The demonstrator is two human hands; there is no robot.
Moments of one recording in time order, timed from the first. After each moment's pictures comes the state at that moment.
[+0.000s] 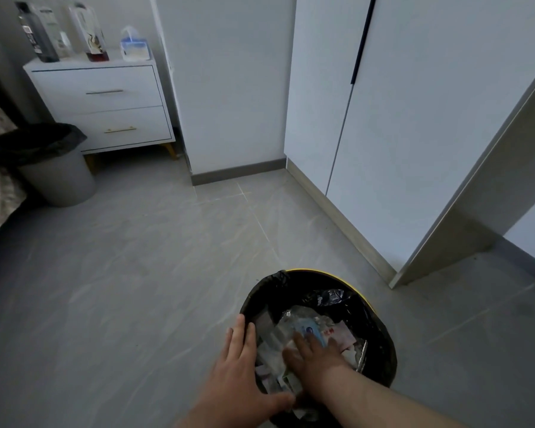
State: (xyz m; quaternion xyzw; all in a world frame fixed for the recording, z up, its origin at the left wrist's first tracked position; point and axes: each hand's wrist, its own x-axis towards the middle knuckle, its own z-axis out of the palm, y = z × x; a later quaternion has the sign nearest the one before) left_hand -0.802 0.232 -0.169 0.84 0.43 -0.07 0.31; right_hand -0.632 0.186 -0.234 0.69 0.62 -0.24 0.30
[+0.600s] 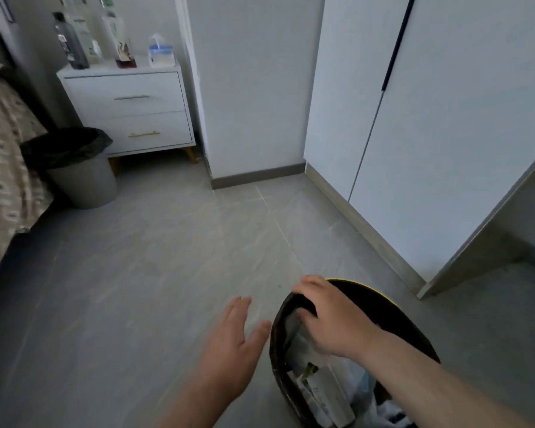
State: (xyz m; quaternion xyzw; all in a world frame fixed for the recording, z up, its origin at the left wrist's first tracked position) left_hand -0.836 0.291 -0.128 0.76 0.49 0.14 0.40; right_hand -0.653 0.238 -0.114 0.75 0.61 -0.19 -0.18
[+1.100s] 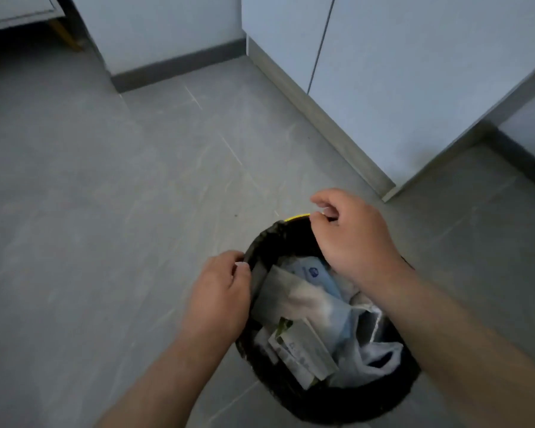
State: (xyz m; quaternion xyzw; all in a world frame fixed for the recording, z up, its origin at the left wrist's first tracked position) left_hand -0.761 0.340 -0.183 0.75 0.48 0.06 0.46; right_hand -0.597 0.262 -0.135 0.88 0.33 -0.16 -0.31
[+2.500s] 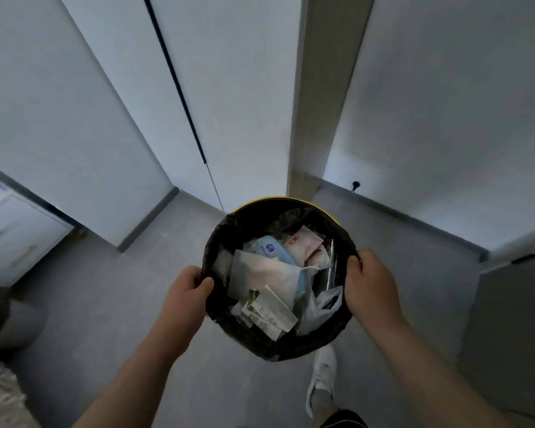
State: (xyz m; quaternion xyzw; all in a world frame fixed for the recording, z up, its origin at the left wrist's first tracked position) left_hand -0.742 0.286 0.447 0.75 0.39 -0.02 0.54; right_hand -0.633 0.044 0.438 0.92 -0.02 -0.06 -0.39
